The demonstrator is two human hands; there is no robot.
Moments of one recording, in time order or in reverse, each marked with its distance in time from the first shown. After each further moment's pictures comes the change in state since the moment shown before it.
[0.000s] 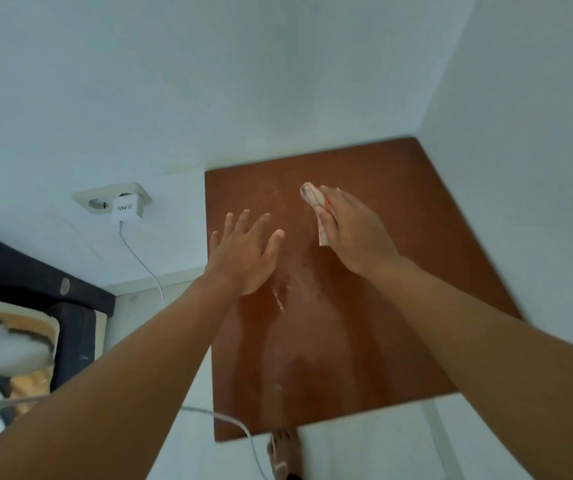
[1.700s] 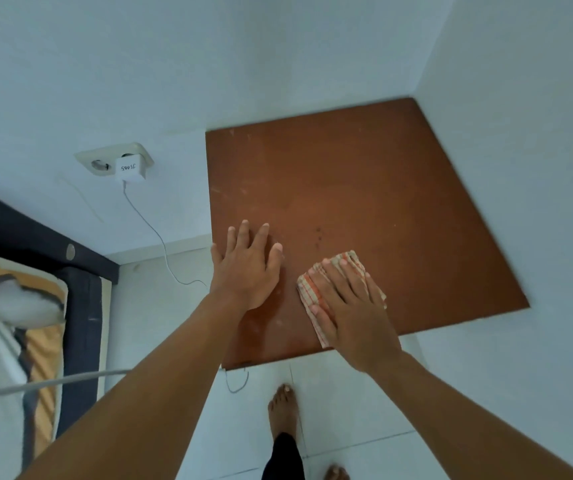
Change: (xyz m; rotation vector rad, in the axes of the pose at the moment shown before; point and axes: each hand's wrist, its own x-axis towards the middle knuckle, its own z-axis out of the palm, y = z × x) left_hand -0.084 -0.013 0.060 -0.010 -0.039 -0.043; right_hand -0.209 0.005 0.068 -0.312 -0.136 -0.069
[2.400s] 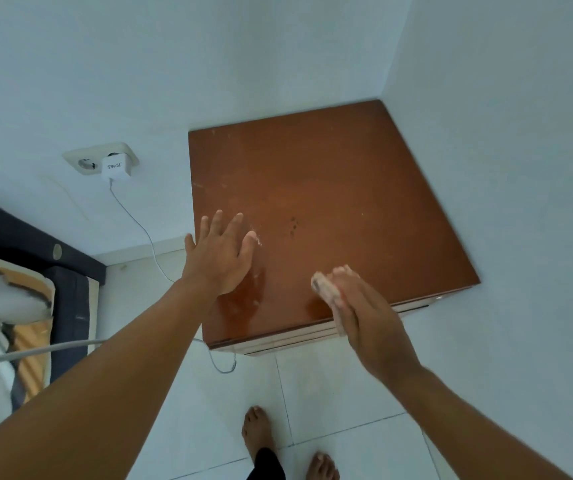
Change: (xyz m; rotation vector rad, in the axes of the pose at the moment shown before) left_hand -0.027 0.006 -0.023 0.041 0.033 -0.007; right_hand -0.064 0.008 -0.065 0.416 0.251 0.031
